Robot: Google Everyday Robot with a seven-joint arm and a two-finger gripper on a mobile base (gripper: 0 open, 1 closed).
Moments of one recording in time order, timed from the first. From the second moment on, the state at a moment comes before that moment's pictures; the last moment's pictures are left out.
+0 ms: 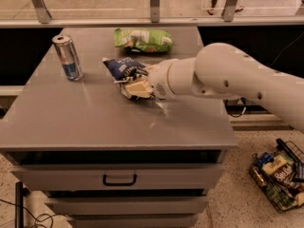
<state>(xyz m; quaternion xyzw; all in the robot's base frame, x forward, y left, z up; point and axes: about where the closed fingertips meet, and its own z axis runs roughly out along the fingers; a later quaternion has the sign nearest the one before) 0.592 0.034 0.864 -0.44 0.74 0.20 0.47</state>
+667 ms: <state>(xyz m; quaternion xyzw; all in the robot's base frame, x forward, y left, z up) 0.640 0.068 0.872 -0.44 0.72 0.20 0.49</state>
